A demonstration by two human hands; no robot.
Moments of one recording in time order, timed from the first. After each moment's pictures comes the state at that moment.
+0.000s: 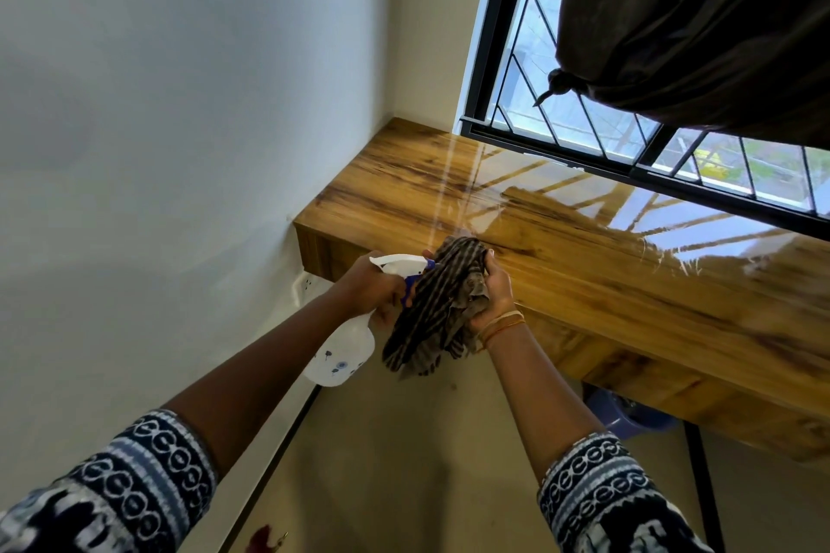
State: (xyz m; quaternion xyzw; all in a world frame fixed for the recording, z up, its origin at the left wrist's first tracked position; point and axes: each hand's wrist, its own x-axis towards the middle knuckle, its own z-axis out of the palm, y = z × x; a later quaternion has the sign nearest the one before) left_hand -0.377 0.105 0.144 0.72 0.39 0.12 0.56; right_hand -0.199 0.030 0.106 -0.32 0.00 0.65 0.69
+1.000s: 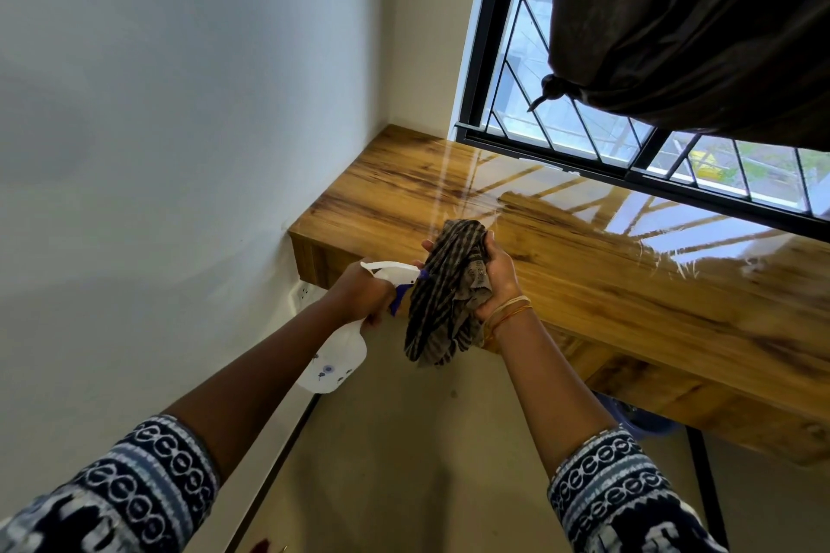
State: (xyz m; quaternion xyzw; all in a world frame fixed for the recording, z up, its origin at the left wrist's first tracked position) left_hand -0.374 0.120 0.129 0.74 0.42 0.11 0.51; right_hand -0.180 0.042 0.123 -0.33 -0.08 0.67 0.67
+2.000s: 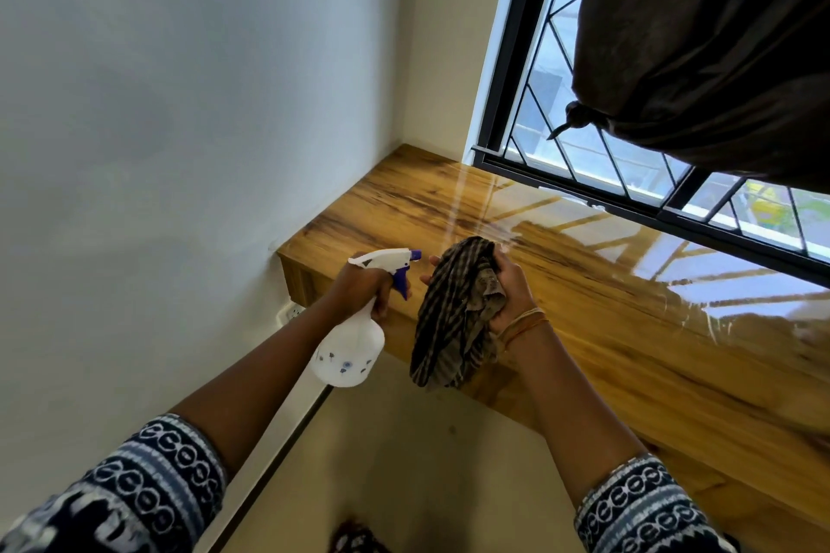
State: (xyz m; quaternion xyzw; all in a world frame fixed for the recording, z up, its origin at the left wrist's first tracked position) left_hand -0.302 0.163 0.131 0.65 0.40 0.24 0.59; right_hand -0.095 0.081 0.127 -0.32 -0.12 0.72 0.60
